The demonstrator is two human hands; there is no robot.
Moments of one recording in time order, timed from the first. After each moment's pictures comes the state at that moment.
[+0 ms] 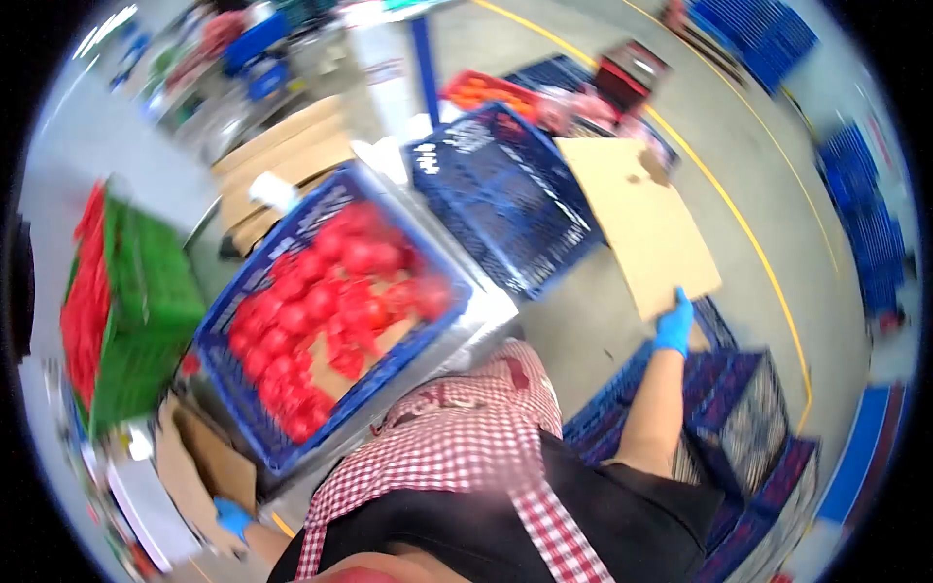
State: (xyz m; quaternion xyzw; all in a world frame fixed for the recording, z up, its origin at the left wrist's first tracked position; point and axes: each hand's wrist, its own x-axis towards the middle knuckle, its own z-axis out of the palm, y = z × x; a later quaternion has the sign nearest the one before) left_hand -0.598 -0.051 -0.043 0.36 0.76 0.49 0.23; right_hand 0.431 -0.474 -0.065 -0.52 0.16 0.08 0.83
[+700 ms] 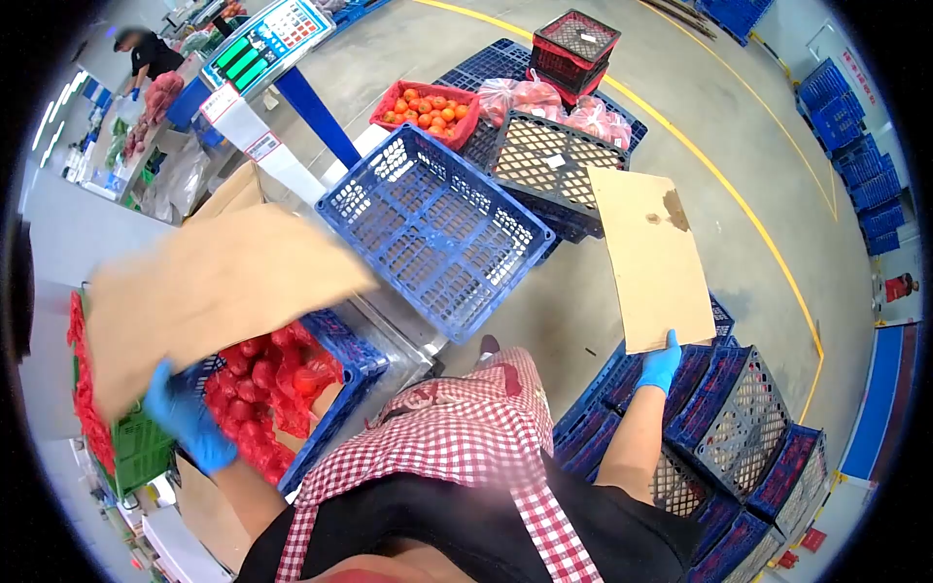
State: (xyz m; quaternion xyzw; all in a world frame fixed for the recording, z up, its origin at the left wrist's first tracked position) left_hand 0.121 -0.032 0.234 0.45 0.37 0.60 0.55; right_hand 0.490 -0.609 -0.113 -0.41 0.26 0.02 0.87
